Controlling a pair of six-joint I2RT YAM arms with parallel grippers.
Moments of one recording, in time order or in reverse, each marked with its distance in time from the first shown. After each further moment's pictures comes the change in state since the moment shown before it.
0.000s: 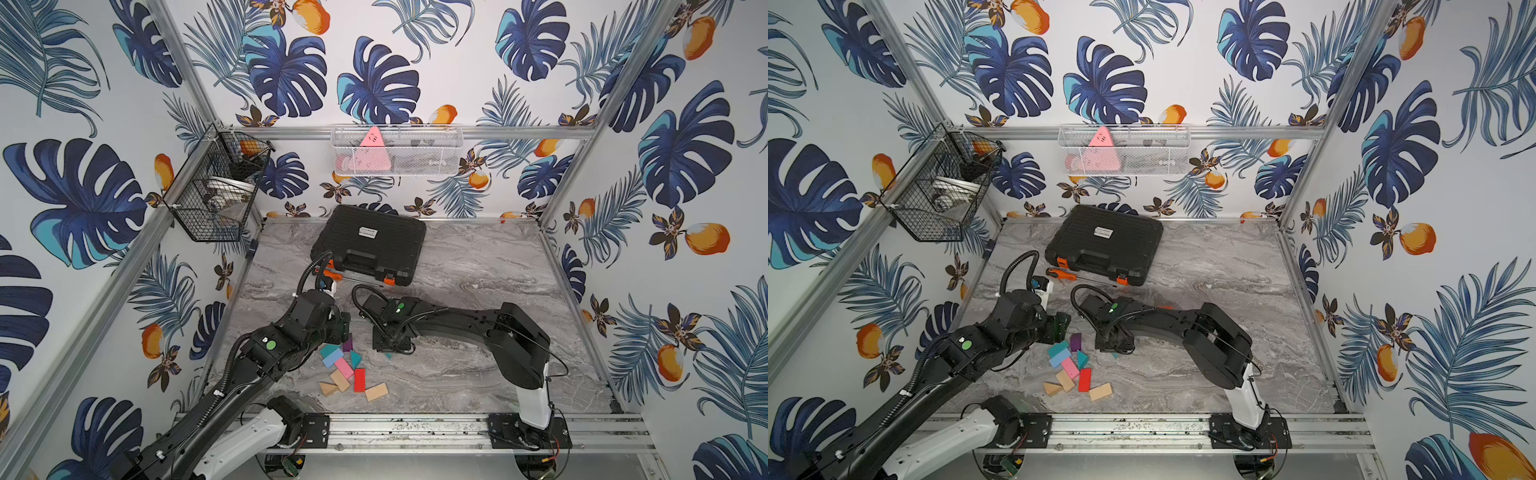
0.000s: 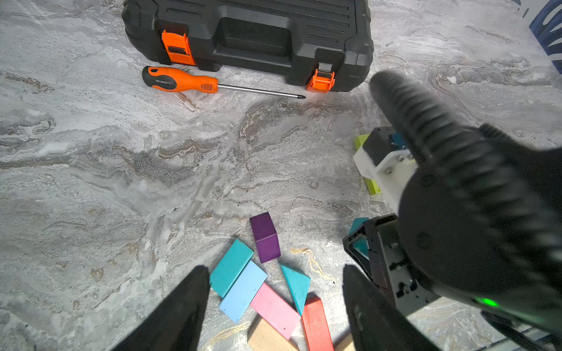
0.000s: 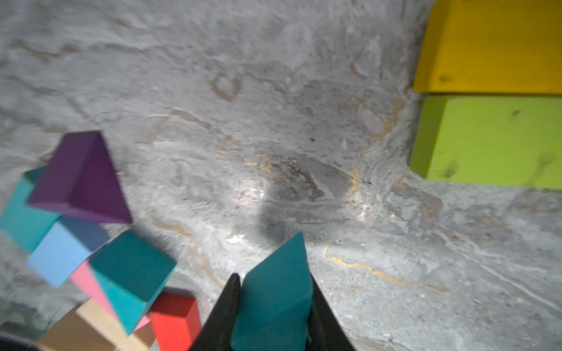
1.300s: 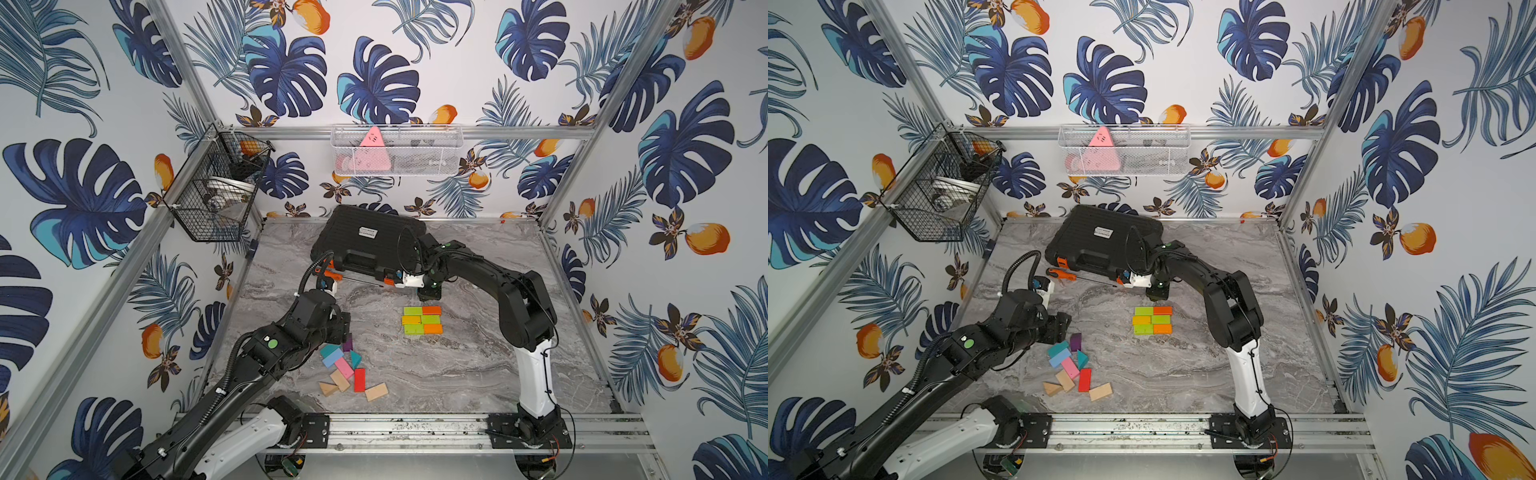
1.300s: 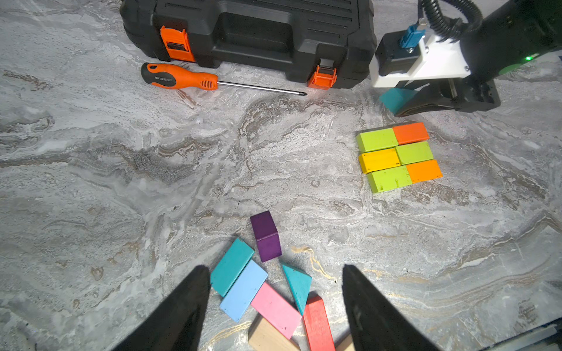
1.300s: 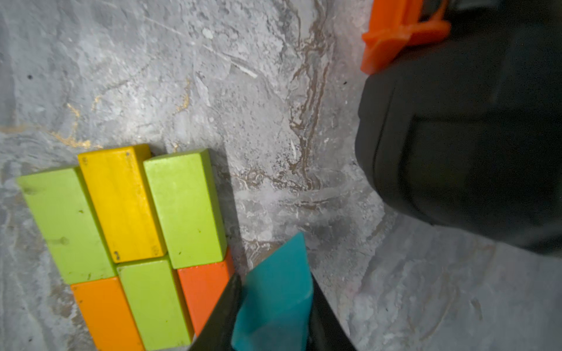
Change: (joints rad) left arm 0.000 0.014 -0.002 0.000 0.000 0.001; right arm -0.520 0.185 0.271 -0.163 -0.111 -1.931
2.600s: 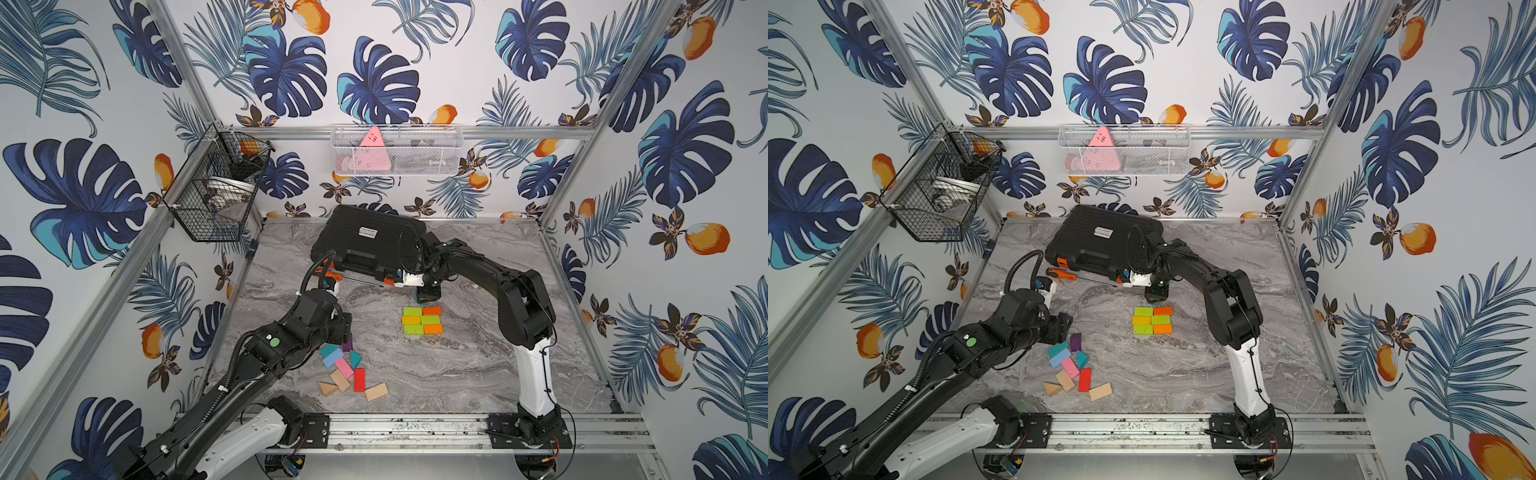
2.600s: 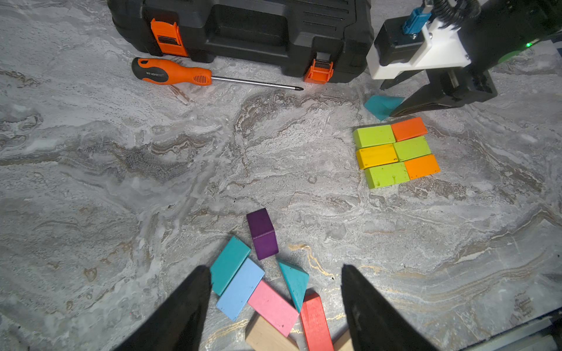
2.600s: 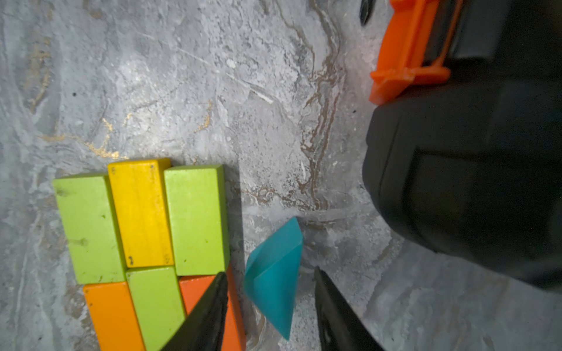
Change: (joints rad) left arm 0.000 0.011 0.000 0.001 0.019 0.003; right arm -0.011 -0.006 0.007 -0.002 -0.096 -0.023
